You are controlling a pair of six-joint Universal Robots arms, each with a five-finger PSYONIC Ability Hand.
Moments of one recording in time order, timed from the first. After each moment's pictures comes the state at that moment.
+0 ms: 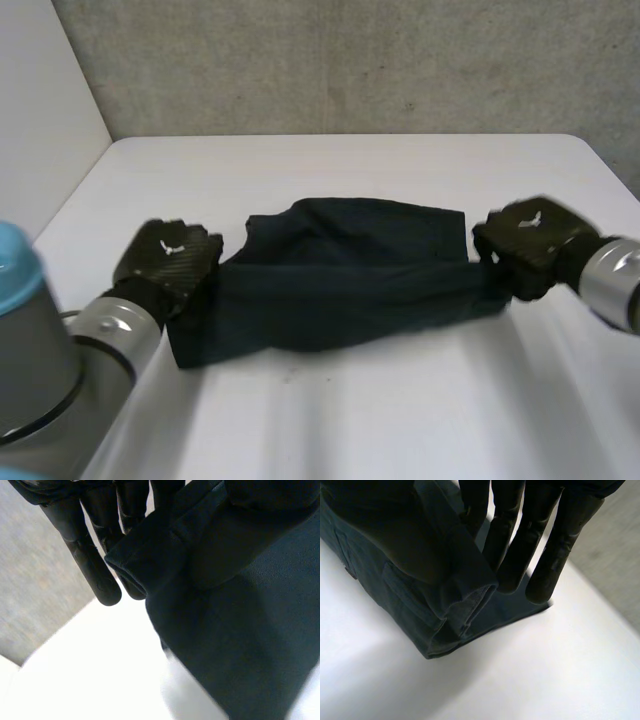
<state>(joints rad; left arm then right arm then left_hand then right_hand) 4.21 -1.71 -1.81 3.24 -1.66 3.53 1.76 -1.39 1.59 0.30 1.20 2.50 1.12 1.19 1.19 1.20 1.01 0.94 1.17 1.18 1.19 0.99</state>
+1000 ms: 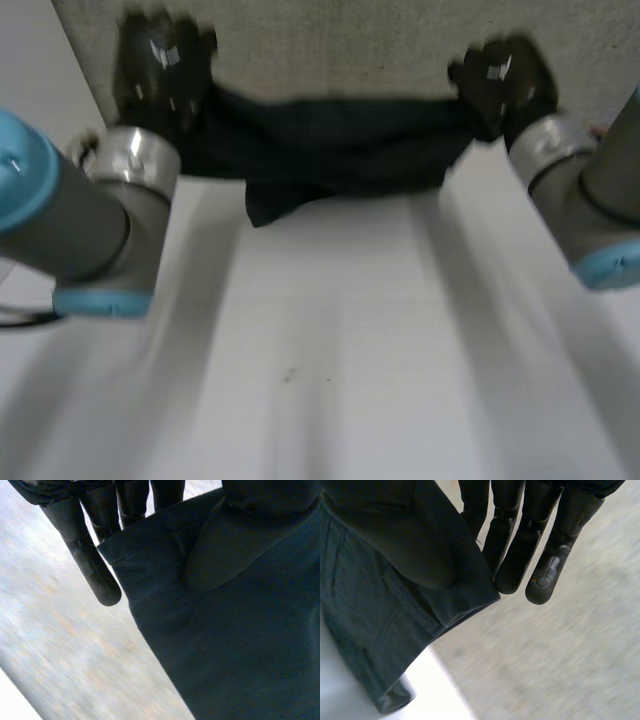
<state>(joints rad) 4.22 -1.87 -1.45 3.71 -1.65 3.66 1.94 -1.16 1.22 -0.21 1.43 2.58 1.12 1.20 1.19 1.20 1.01 0.95 1.18 1.19 1.19 1.00</state>
